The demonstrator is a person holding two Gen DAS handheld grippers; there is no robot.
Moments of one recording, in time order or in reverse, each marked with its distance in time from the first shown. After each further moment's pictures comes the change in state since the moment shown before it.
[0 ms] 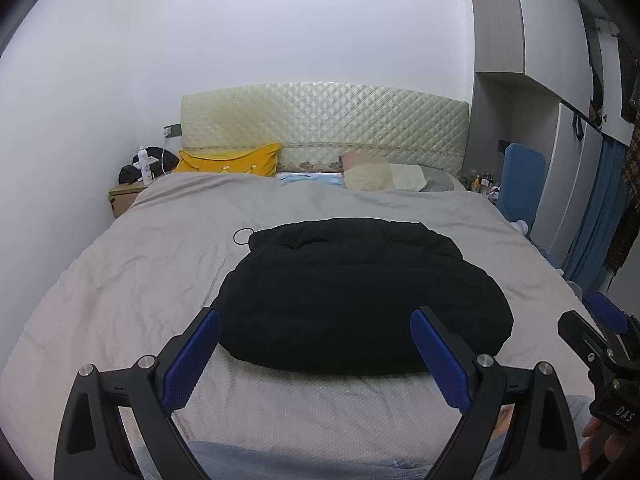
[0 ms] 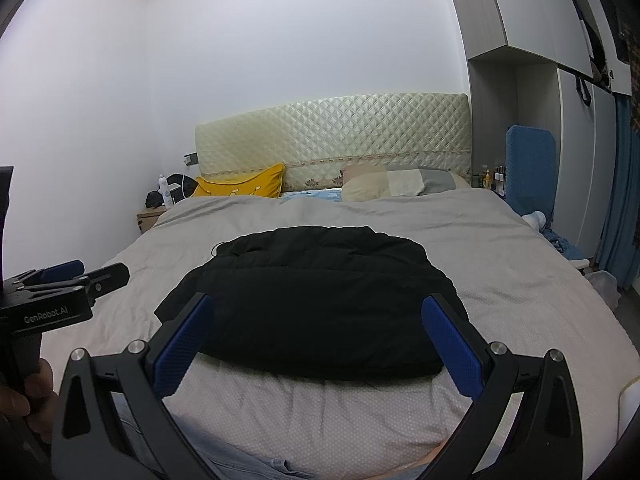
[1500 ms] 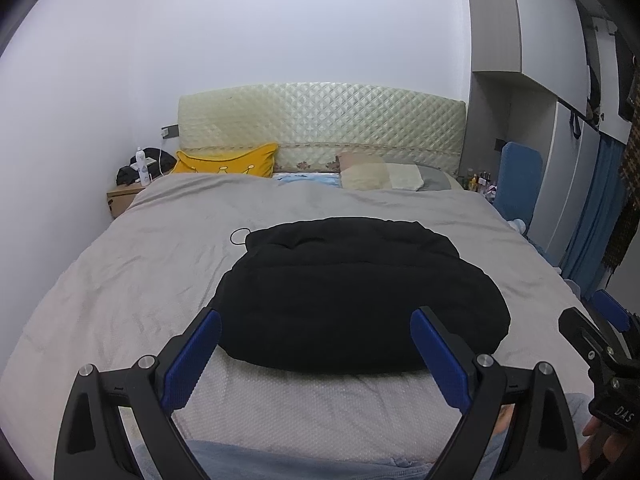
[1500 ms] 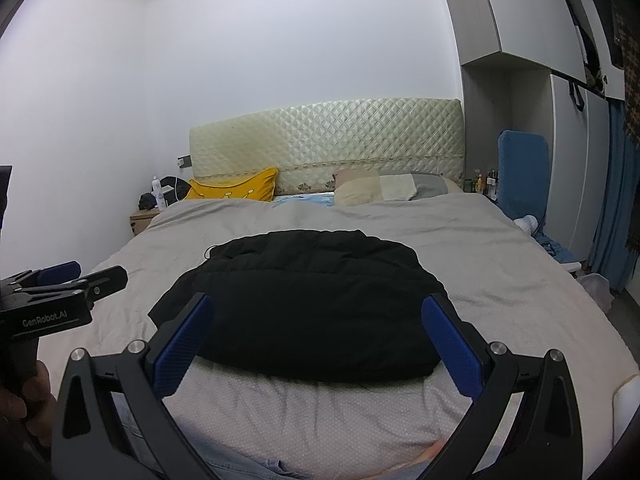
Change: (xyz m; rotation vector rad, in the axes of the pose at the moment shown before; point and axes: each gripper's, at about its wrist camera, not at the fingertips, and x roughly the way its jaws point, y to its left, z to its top) left arm -0.009 0.004 -0.003 0.005 -0.002 -0.017; right arm -0.006 0.000 0.003 -0.011 -0.014 -0.029
